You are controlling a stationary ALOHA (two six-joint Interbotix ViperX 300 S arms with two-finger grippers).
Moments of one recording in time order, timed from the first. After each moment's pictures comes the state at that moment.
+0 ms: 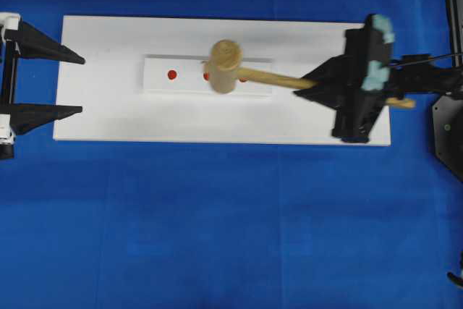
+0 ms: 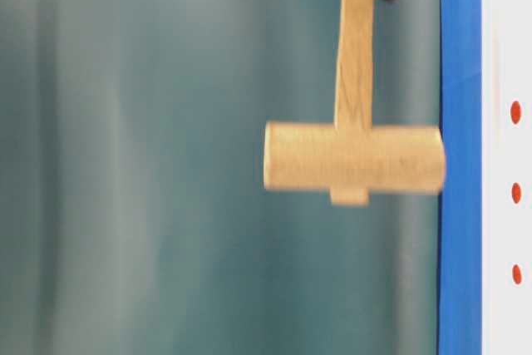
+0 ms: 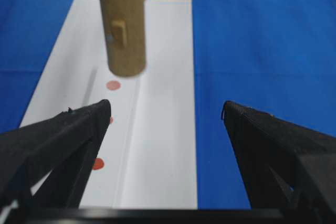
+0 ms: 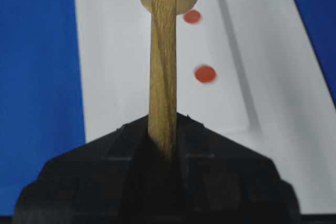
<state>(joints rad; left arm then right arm) 0.04 -0.93 1.19 -0.02 -0.05 0.02 -0.04 -0.37 0.96 1.44 -0.12 -1.22</state>
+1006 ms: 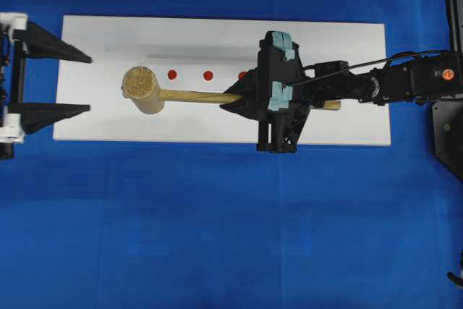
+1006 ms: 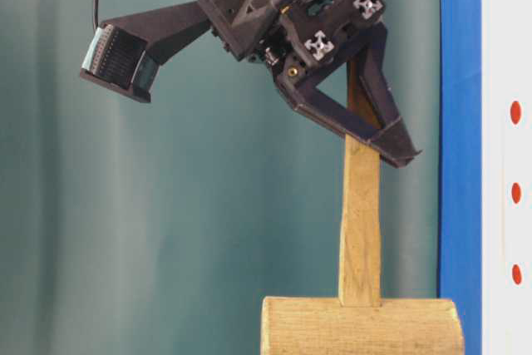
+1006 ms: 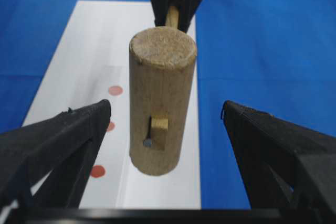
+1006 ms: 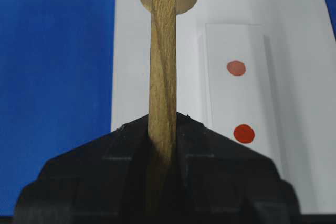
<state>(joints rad) 0.04 -0.85 1.20 -0.02 -0.15 0.02 -0.01 -0.07 0.64 1.37 -0.08 -1.22</state>
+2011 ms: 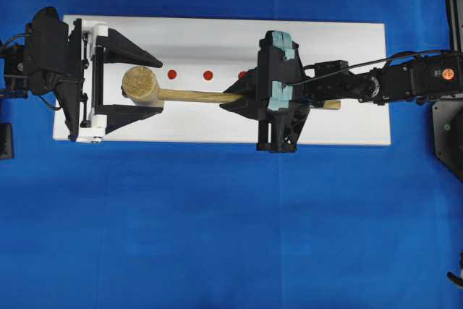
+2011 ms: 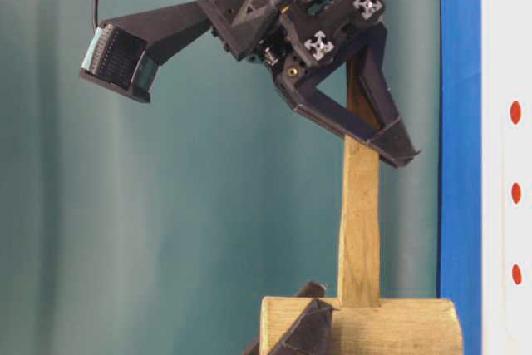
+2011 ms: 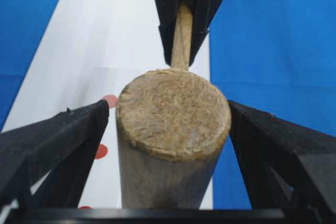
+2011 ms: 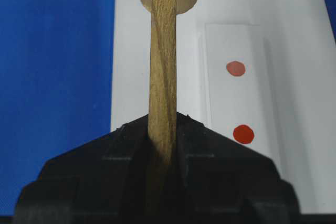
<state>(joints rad) 0.06 -0.39 1.02 -0.02 -0.35 0.02 -0.01 -0.07 0.64 1.36 -0.08 -1.22</state>
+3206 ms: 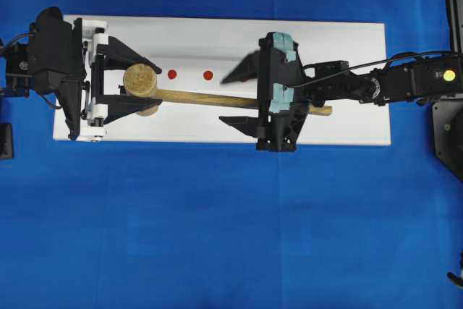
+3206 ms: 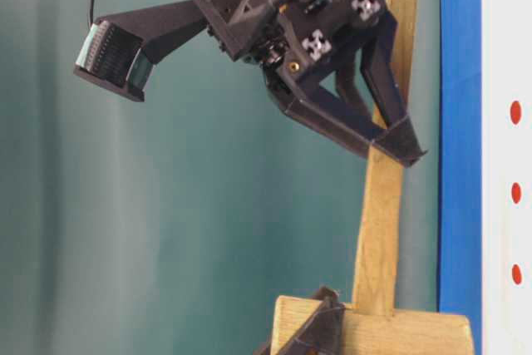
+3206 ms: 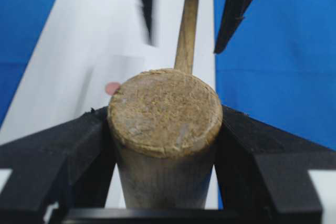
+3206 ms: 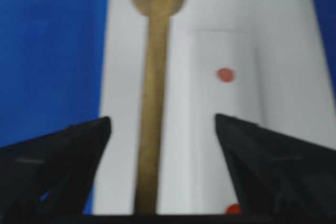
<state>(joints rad) 0.06 -0.39 1.02 -0.02 -0.30 0.01 0.00 -0.07 0.64 1.34 -0.12 -1.22</state>
